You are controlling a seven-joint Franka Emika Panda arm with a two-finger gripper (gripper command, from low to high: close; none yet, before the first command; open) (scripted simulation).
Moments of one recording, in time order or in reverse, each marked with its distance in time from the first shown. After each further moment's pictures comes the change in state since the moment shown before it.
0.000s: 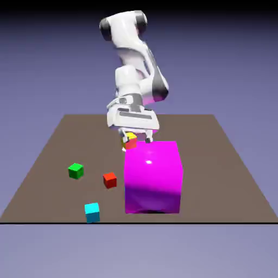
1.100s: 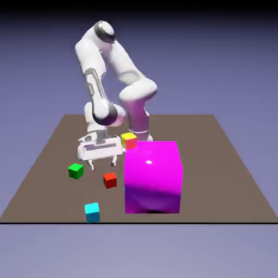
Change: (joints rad) arm 0.237 -0.417 -0.872 -0.244 0.951 0.199 -1.292
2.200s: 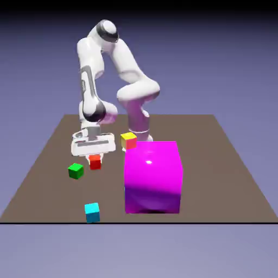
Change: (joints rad) arm -0.312 0.139 0.121 0.020 -0.195 -0.187 0.193
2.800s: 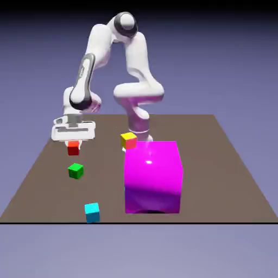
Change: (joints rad) arm -0.408 0.189 0.086 0.036 -0.408 -0.251 0.371
